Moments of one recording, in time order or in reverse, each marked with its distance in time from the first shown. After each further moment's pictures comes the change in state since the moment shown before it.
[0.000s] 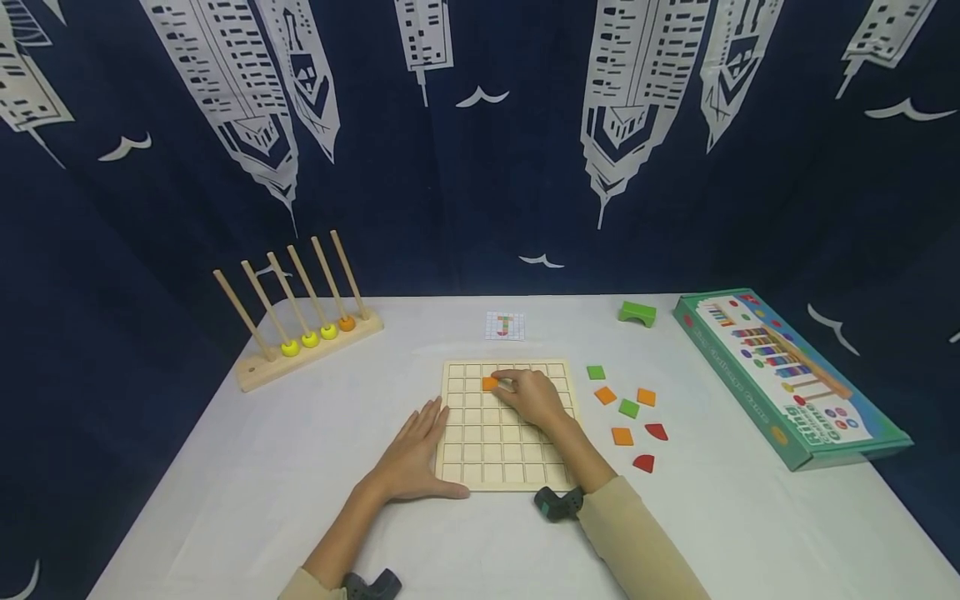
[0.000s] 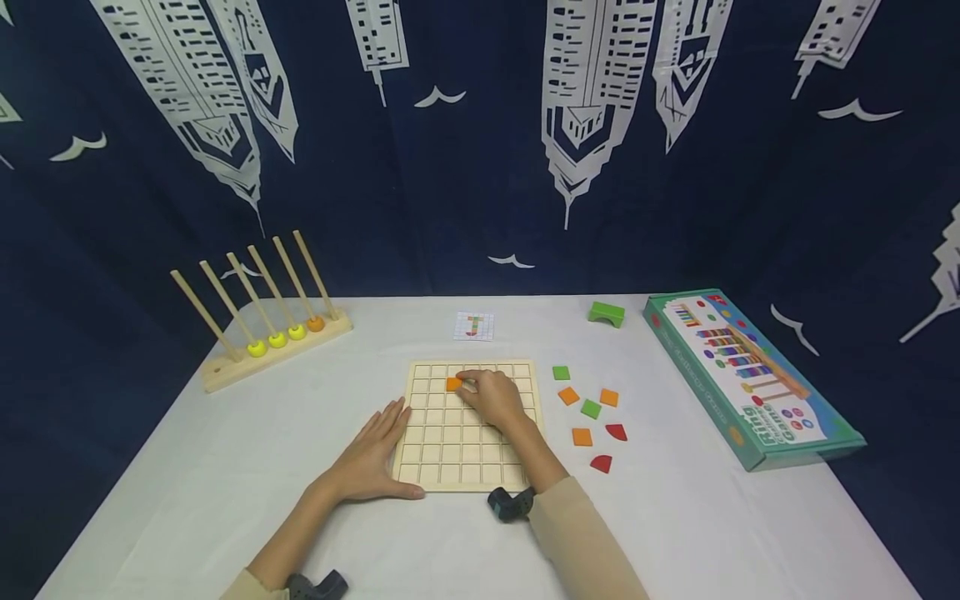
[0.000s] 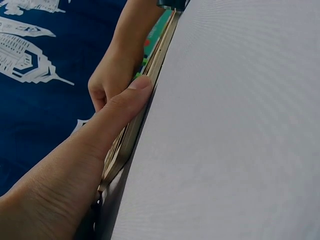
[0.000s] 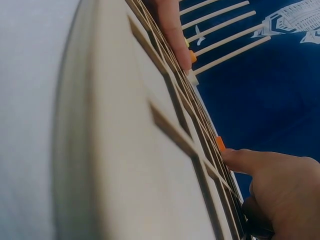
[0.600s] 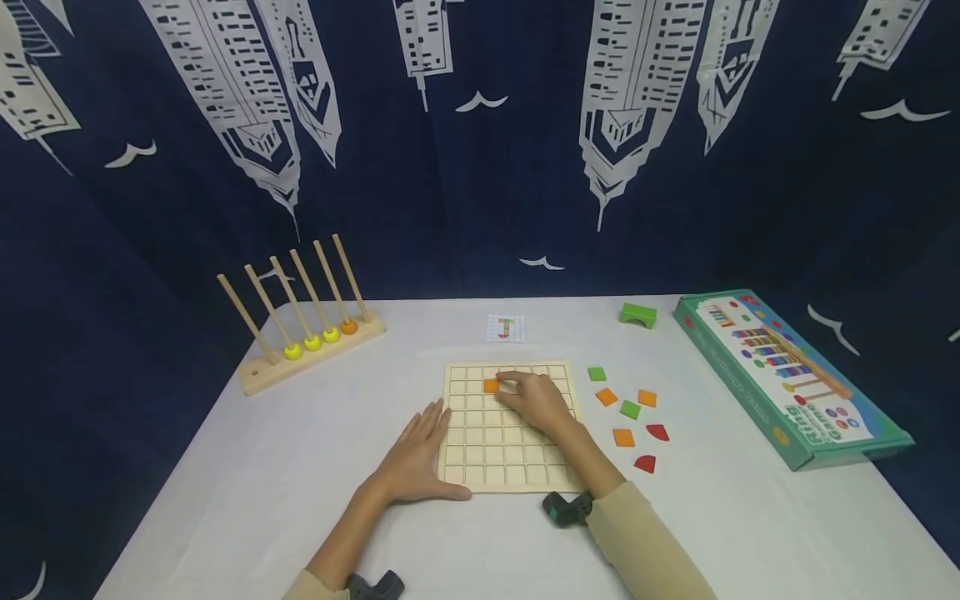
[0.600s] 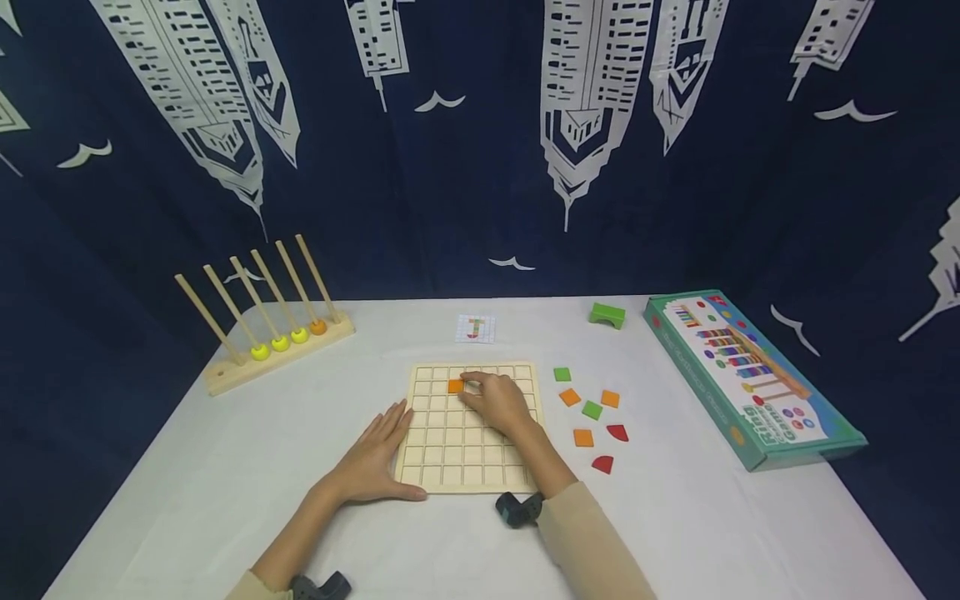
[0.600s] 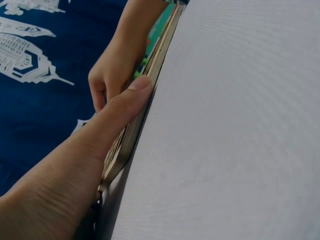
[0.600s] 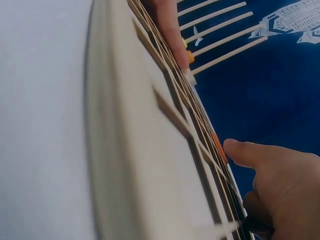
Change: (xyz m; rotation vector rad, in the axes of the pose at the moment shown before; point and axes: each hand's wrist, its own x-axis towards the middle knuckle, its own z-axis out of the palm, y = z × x) left_hand 0.000 0.001 0.000 -0.016 -0.011 -0.002; right_hand -0.007 0.004 -0.005 0.041 0.020 -0.007
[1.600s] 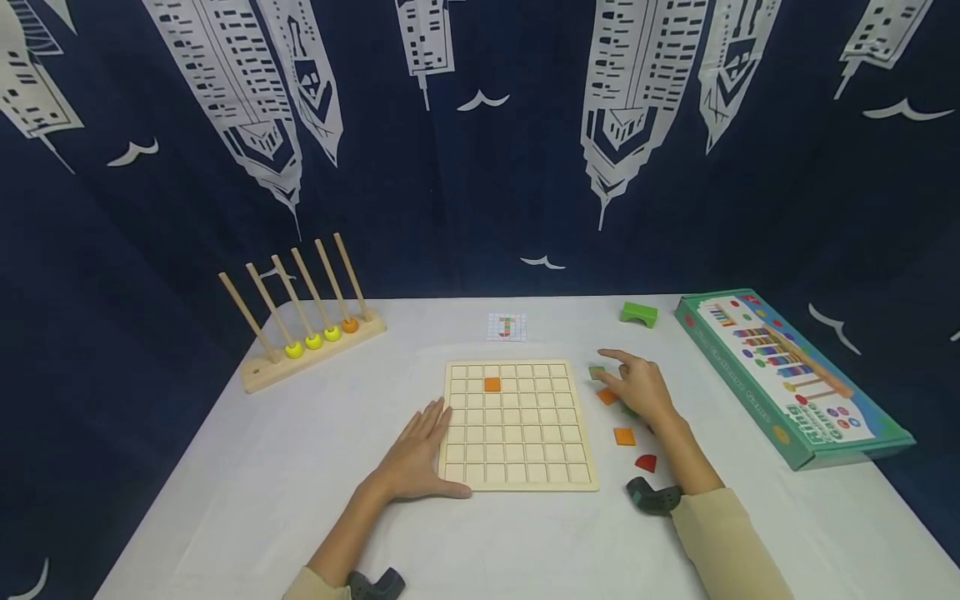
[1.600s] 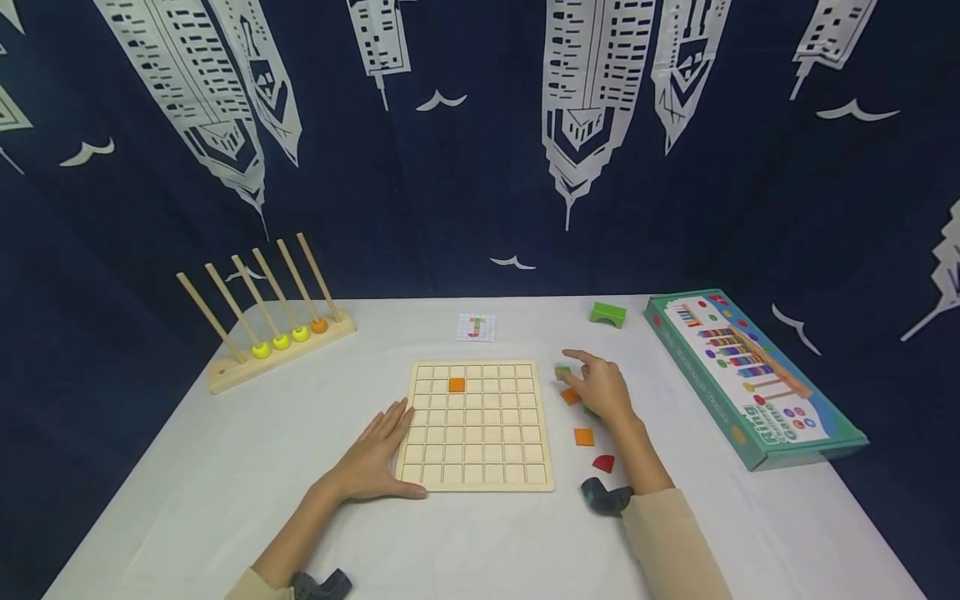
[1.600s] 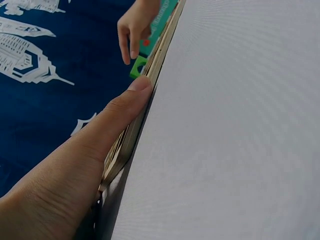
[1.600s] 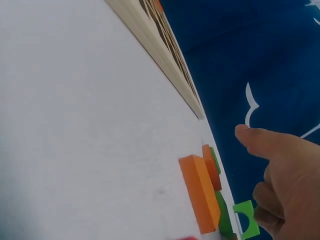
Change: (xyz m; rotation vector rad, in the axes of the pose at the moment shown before) left_hand 0.000 -0.001 -0.001 0.000 0.026 0.029; right_hand -0.036 0.090 -0.098 -0.124 0.215 0.143
